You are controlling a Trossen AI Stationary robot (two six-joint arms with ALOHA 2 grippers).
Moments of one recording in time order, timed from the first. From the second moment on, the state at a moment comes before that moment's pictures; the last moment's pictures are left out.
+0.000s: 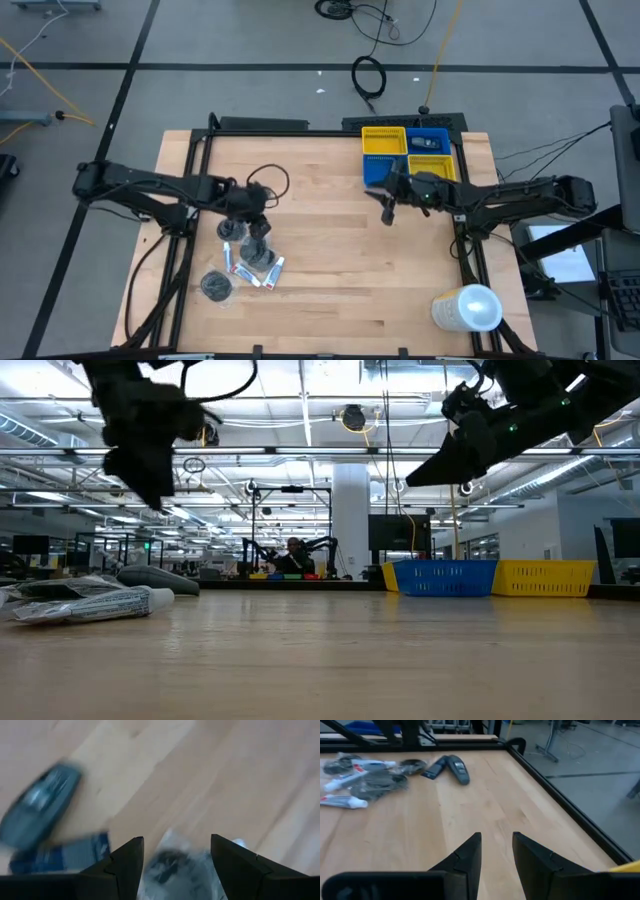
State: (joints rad) left arm -0.04 1.21 0.87 -0.83 -0.11 -0.76; right arm -0.14 1.04 0.44 0.28 0.18 -0.04
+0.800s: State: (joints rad) left arm -0.09 1.57 0.87 -1.01 -0.16 -1.27; right arm -0.12 1.04 0.44 0.31 0.18 -0.05
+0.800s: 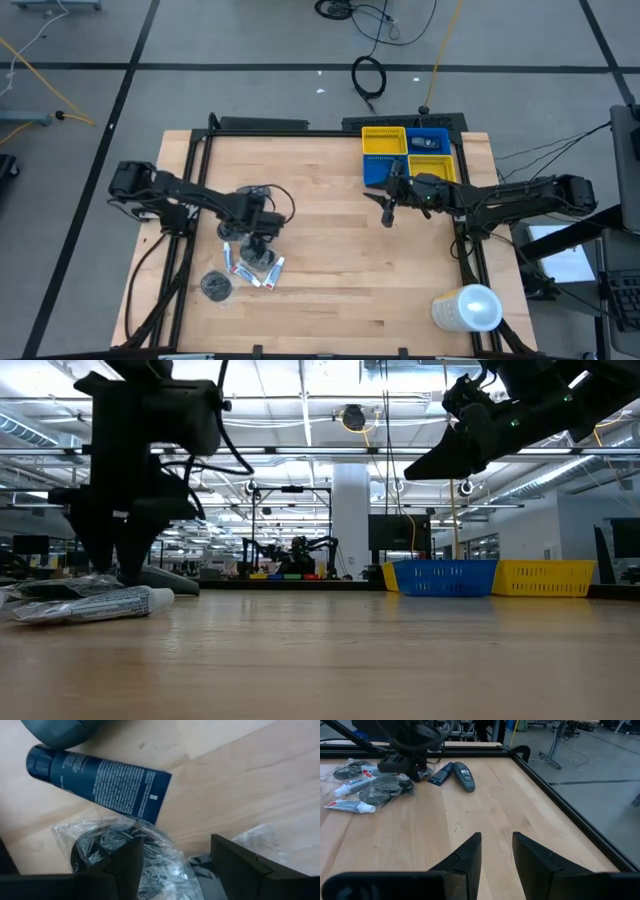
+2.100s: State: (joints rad) left arm -0.07 1.63 0.87 -1.12 -0.13 -1.21; right arm -0.12 1.04 0.44 0.30 0.18 -0.05
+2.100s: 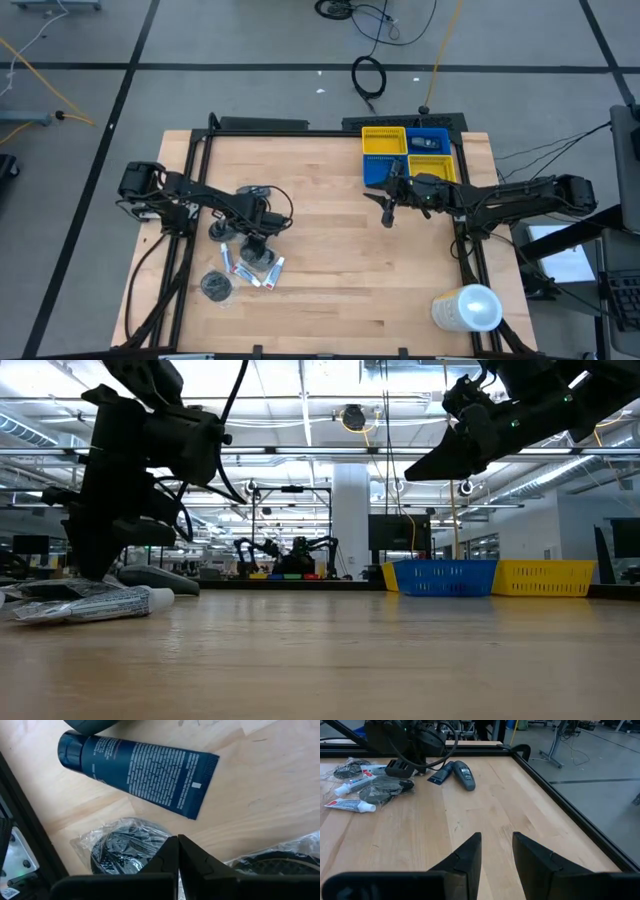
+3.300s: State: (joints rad) left arm -0.05 1.63 0.87 -1.10 -0.12 -1.25; right arm -0.12 1.04 0.44 0.28 0.18 -0.05
